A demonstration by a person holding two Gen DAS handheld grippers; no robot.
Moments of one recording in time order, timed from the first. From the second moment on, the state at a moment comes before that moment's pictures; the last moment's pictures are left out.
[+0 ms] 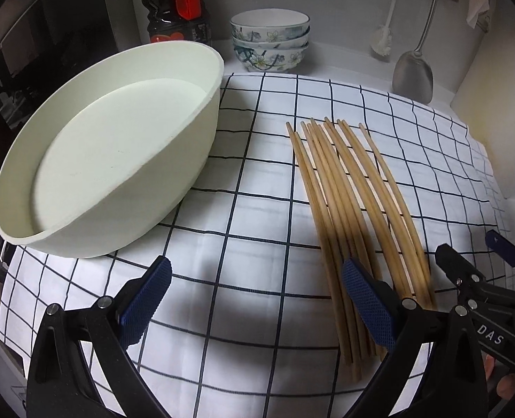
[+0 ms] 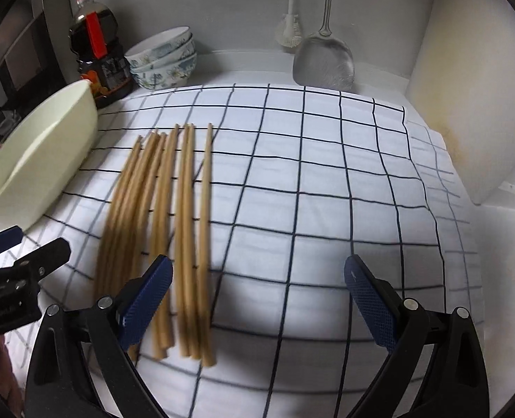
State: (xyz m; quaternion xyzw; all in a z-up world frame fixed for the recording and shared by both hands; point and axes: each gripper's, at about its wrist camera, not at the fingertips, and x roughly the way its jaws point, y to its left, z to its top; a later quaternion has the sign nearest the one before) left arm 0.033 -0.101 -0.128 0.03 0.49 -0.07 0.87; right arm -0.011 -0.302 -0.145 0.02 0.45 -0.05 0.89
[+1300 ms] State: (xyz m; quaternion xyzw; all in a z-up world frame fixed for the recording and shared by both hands) left arm 0.050 -0.108 -0.160 0.05 0.51 -0.02 0.86; right arm 0.008 -0.301 -0.168 -0.05 0.45 -0.07 0.89
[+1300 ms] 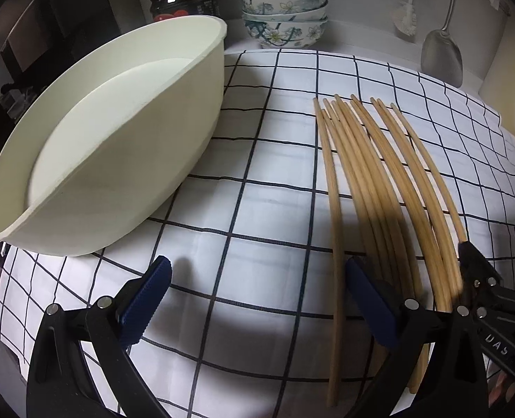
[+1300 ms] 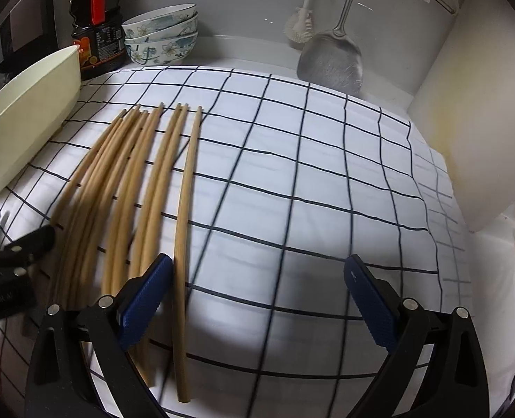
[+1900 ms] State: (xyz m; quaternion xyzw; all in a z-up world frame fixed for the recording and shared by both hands) left arm 0.055 -0.133 -0.151 0.04 0.49 -0.08 0.86; right arm 0.017 -0.269 -0.167 -0.06 0.44 0.02 0.89
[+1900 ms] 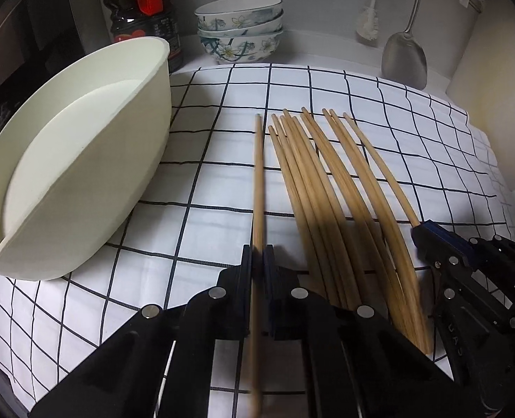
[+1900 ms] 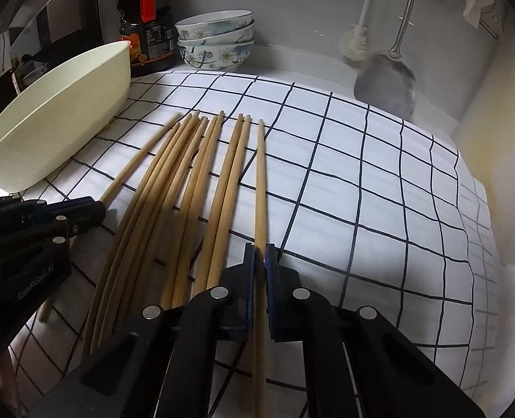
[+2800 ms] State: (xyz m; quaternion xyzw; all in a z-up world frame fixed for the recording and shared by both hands) left arm 0.062 -0.007 -0.011 0.02 0.43 -0.07 0.90; right arm 0.025 -0.188 -0.043 0.04 0.37 0.10 0.92
